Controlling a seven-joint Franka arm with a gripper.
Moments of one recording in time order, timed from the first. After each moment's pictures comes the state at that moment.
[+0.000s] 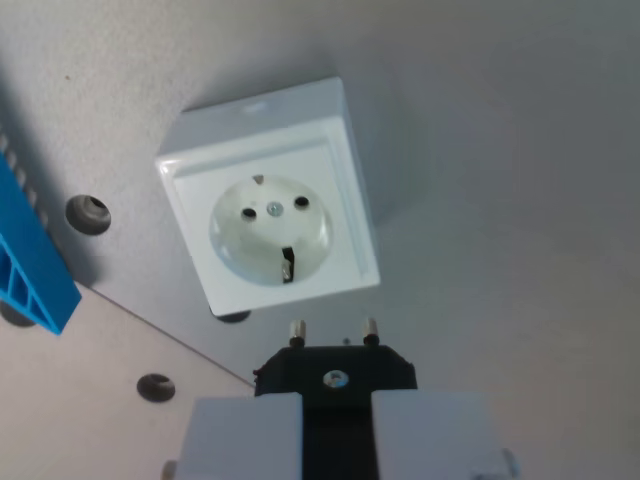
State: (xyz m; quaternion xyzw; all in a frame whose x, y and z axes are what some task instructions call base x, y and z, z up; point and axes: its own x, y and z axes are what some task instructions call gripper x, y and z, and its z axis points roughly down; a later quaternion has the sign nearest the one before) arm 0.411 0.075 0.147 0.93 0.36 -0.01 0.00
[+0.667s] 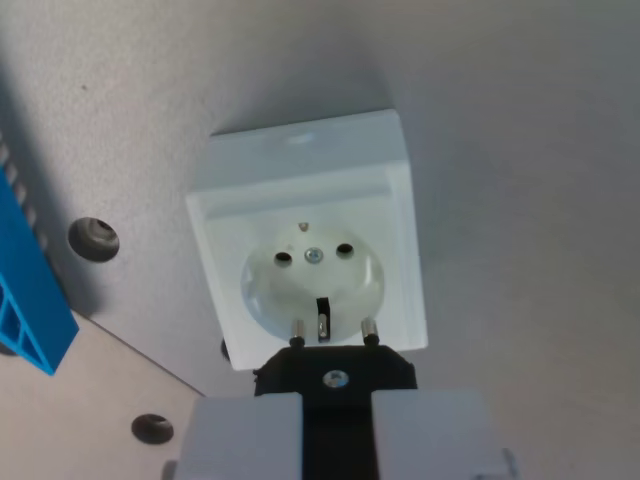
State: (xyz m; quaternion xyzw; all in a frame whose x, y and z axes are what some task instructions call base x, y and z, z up) arm 0.404 0.085 0.119 0.92 0.39 -0.01 0.00
